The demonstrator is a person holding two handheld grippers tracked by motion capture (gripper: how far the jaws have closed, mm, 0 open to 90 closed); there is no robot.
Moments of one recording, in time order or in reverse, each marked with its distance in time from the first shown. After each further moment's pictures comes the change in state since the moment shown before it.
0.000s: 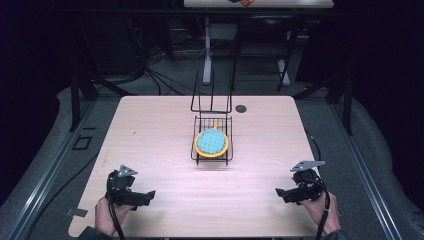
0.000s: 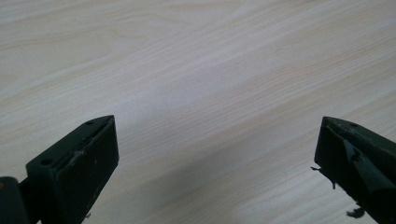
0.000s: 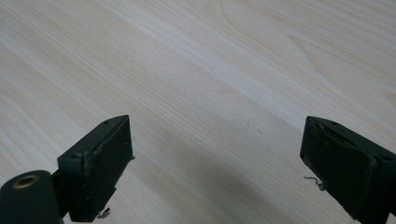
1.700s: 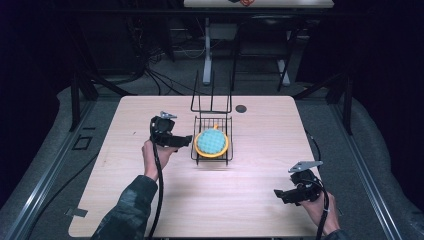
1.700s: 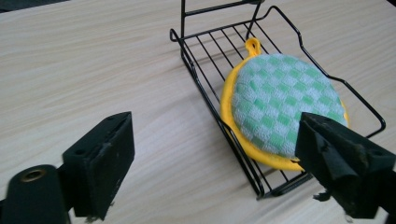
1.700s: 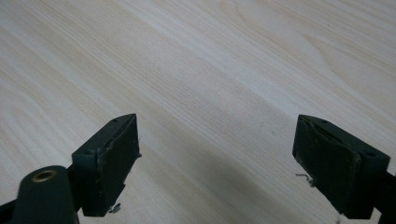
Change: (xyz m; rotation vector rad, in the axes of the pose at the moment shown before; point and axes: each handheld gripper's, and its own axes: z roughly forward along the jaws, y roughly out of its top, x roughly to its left) left arm -0.035 0.166 0.052 -0.150 -0.041 0.033; right arm 0.004 0.001 0.000 0.010 0.032 -0.016
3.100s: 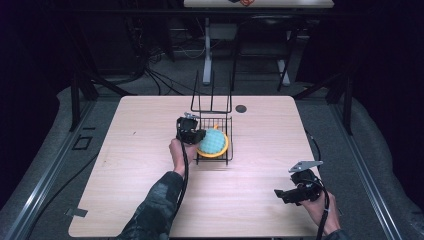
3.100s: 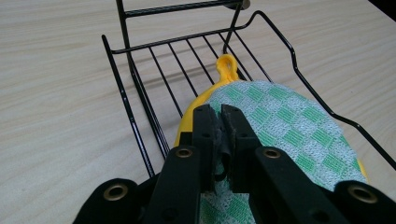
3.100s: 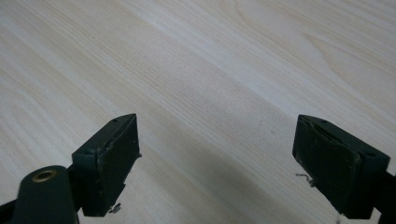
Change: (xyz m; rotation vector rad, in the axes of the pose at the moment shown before) left arm -0.031 0.009 0.089 -0.040 -0.043 -0.062; right arm -0.001 0.000 0.000 0.007 0.003 -0.006
